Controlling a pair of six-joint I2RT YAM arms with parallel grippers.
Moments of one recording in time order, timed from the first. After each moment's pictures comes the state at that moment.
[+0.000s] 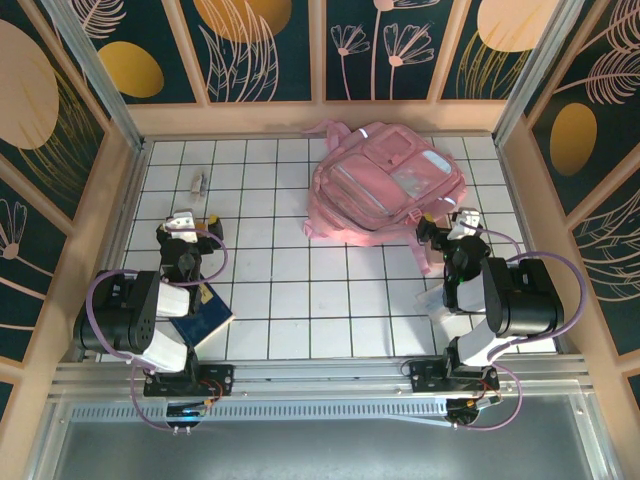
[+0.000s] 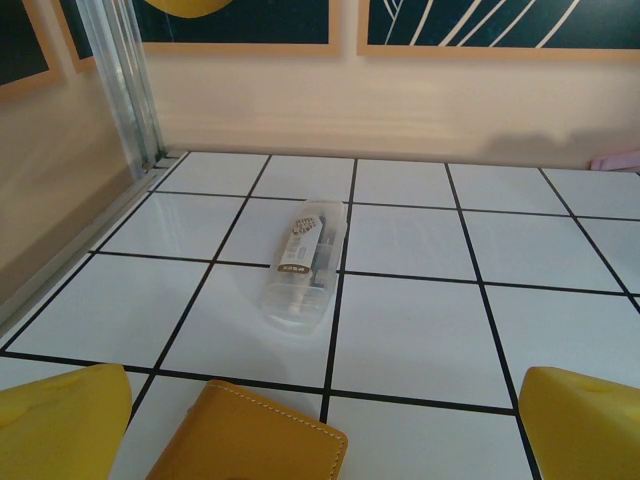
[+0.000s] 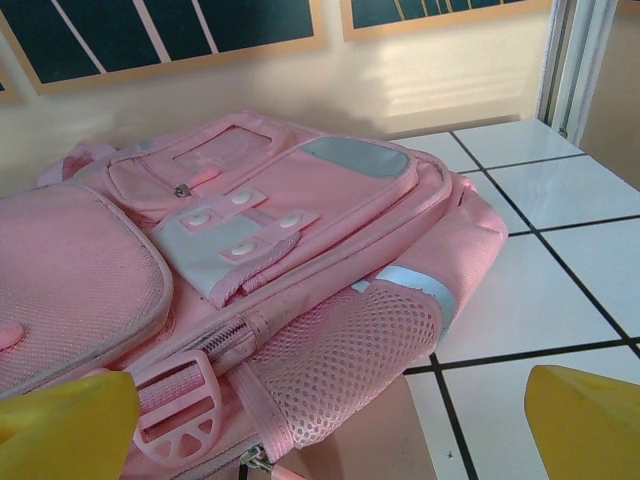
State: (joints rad) left arm -0.03 1.53 0.22 1.15 -0.14 -0.05; right arm -0.03 1.57 0.21 1.21 -0.04 0.12
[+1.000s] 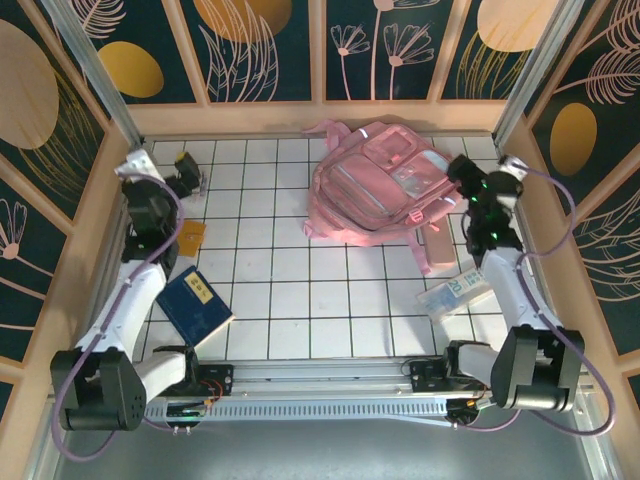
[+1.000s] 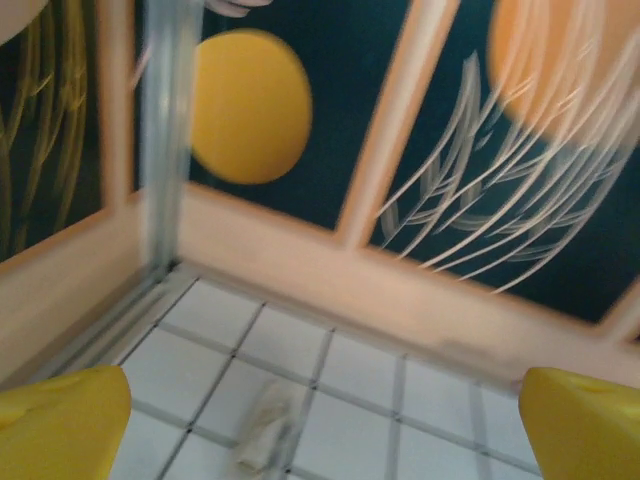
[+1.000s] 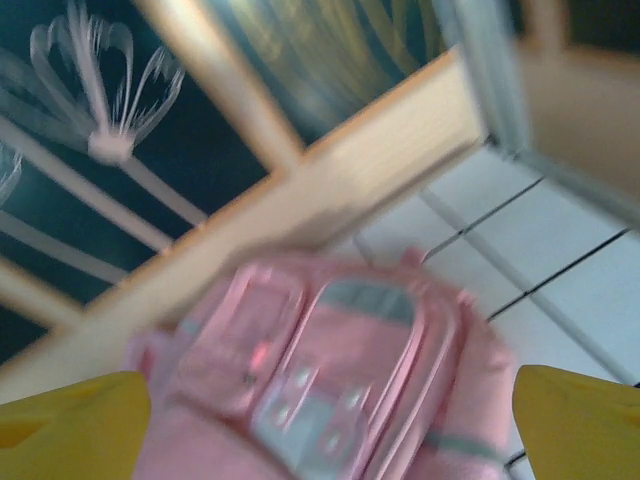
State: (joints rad) left arm -0.02 1.11 0.83 0.19 -0.18 -0.35; right arm 0.02 1.20 0.84 0.07 0.09 0.54
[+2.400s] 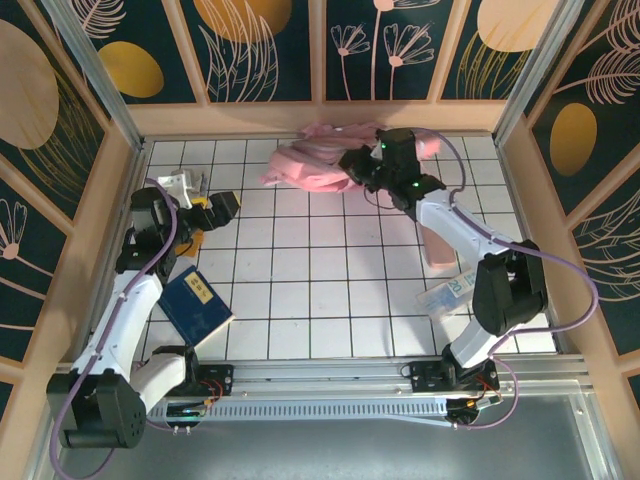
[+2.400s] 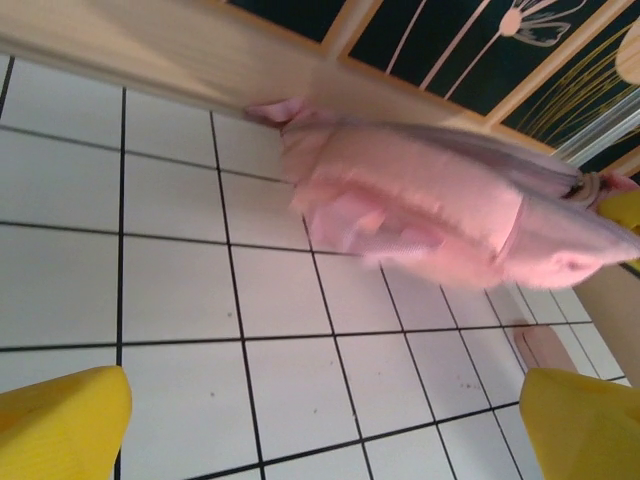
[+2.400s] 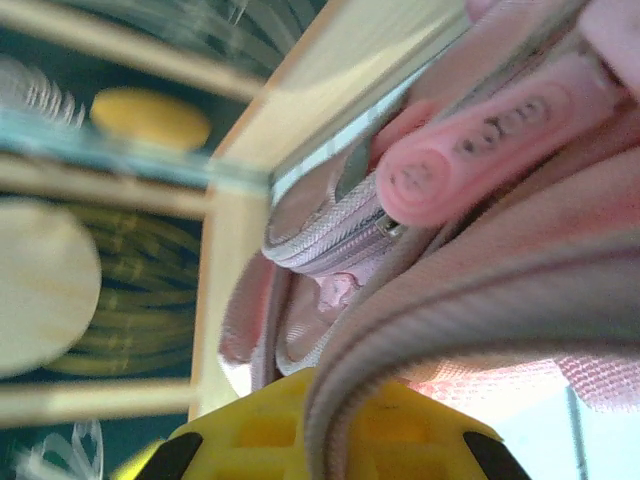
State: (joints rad) left arm -0.03 1.01 0.77 -0.14 0.46 -0.42; right arm 0.48 1.63 1.29 -0.06 -0.38 0.99
